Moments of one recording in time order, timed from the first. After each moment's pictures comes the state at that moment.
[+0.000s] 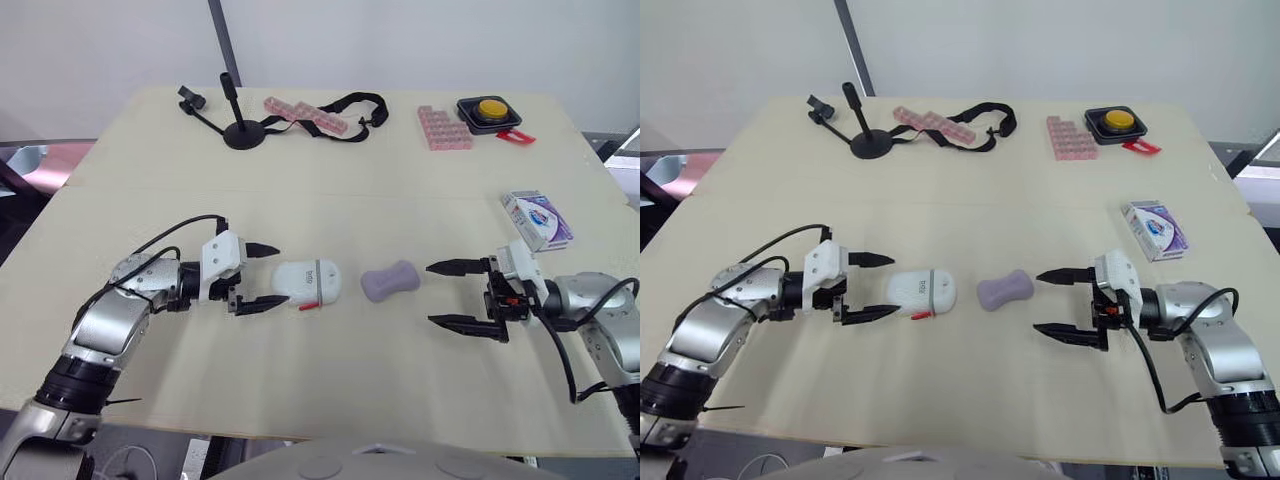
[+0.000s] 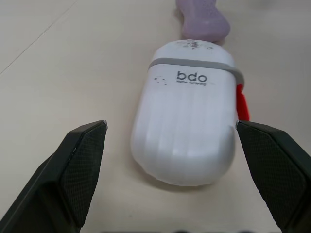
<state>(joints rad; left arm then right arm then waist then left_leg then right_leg) -0.20 0.70 -0.11 -0.08 -0.31 0.13 -1.14 -0.04 -0.71 -0.06 -0.10 0.52 0.16 1.35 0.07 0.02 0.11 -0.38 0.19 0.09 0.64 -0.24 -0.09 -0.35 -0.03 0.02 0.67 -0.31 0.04</state>
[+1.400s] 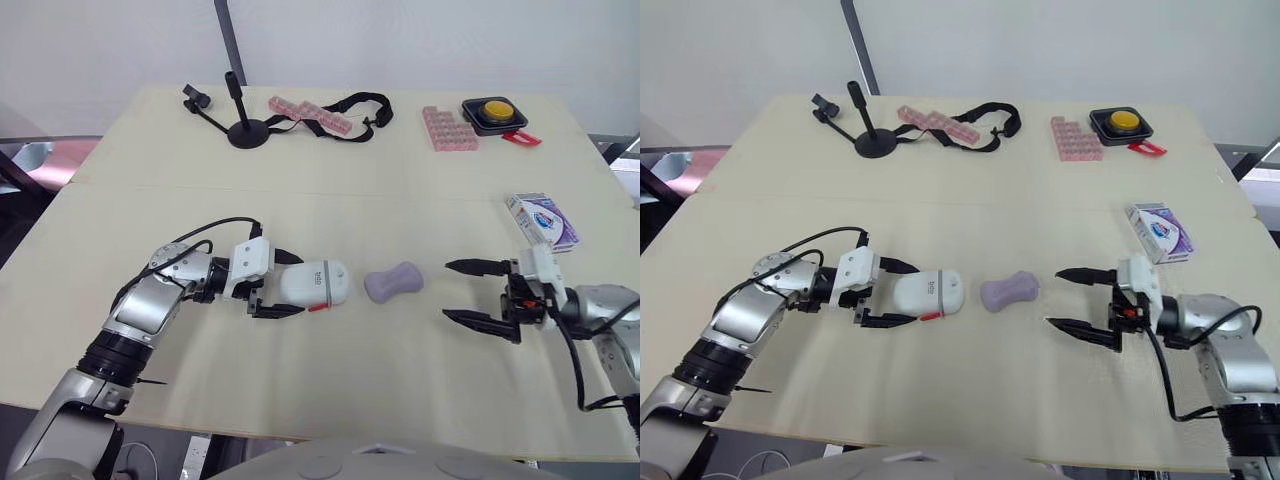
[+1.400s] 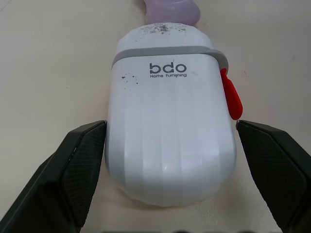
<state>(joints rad) -0.32 0.62 -0.25 0.03 -0.22 0.06 -1.24 0.03 -0.70 -0.16 0.01 0.54 0.04 1.37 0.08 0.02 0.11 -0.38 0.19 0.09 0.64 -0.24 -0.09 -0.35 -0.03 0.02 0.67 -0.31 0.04</state>
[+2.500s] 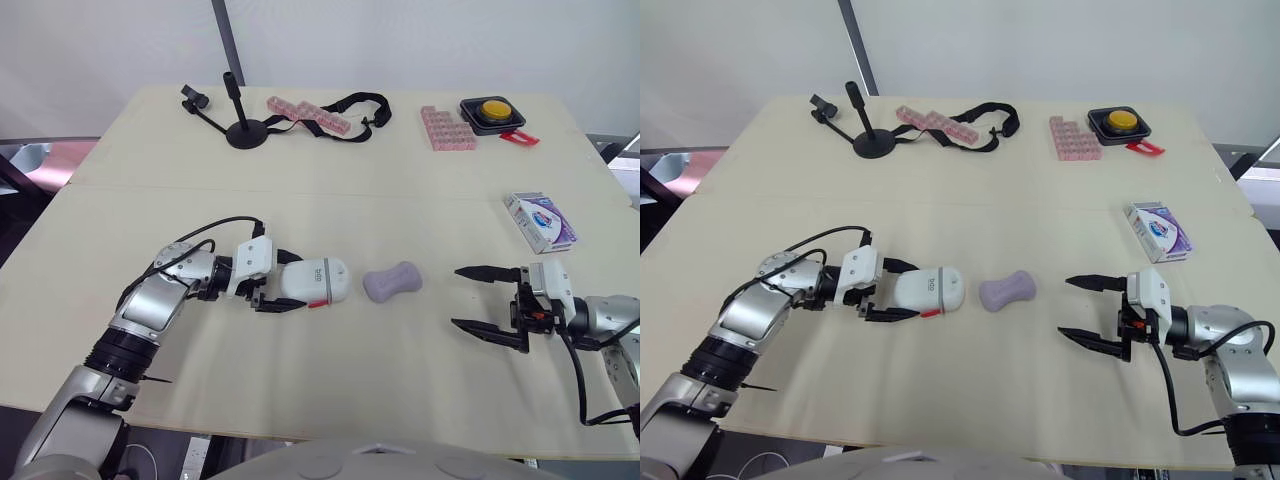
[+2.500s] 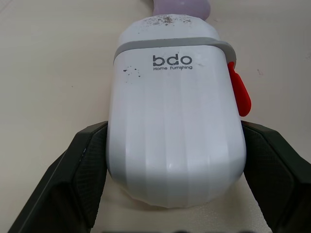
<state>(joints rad) -0.34 0.60 -0.26 0.08 -0.19 0.02 -1.23 0.05 -0.69 -0.16 0.06 0.50 -0.07 1.37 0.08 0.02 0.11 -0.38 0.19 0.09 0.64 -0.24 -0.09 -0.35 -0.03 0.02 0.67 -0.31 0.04</state>
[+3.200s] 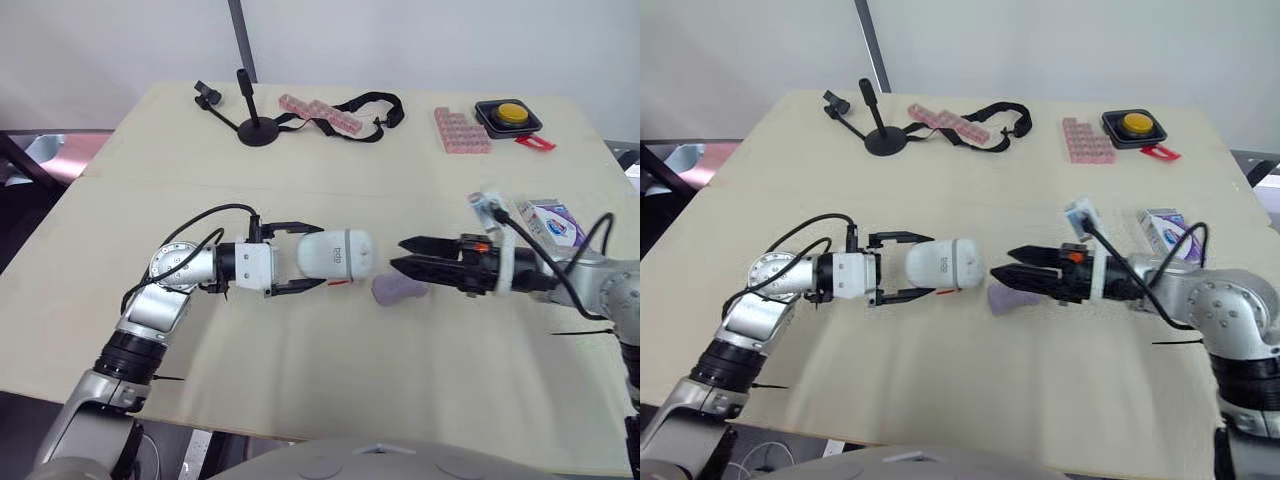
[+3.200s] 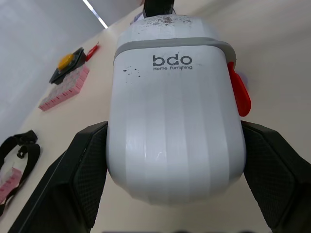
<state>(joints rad) -0.32 0.52 -0.20 0.02 -0.13 -0.45 -1.09 -0.30 -0.71 -0.12 -0.35 1.41 1.17 0.49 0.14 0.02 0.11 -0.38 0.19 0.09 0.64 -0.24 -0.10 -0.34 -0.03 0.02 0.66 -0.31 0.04</state>
